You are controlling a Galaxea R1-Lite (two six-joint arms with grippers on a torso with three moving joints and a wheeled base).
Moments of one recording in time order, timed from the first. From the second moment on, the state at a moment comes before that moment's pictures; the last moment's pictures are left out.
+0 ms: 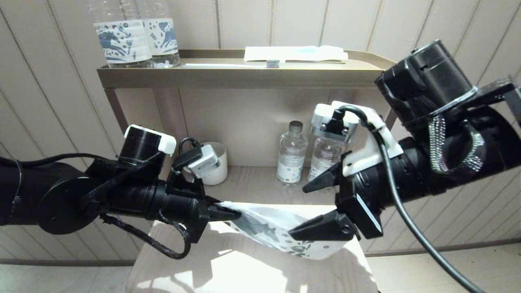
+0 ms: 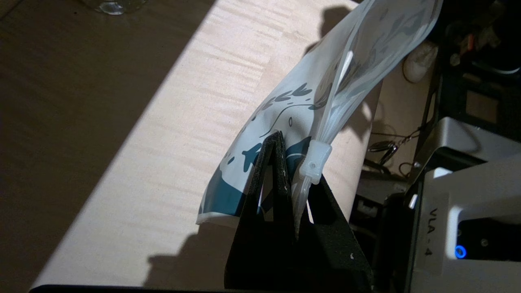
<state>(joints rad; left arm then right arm) -0.52 1.73 -0.95 -0.14 -0.70 0.33 0.67 1.61 -1.48 0.57 0.41 -0.24</state>
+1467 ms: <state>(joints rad) -0.58 1.74 -1.01 -0.14 -0.68 0.24 0.66 1.73 -1.45 0.29 0.52 -0.14</state>
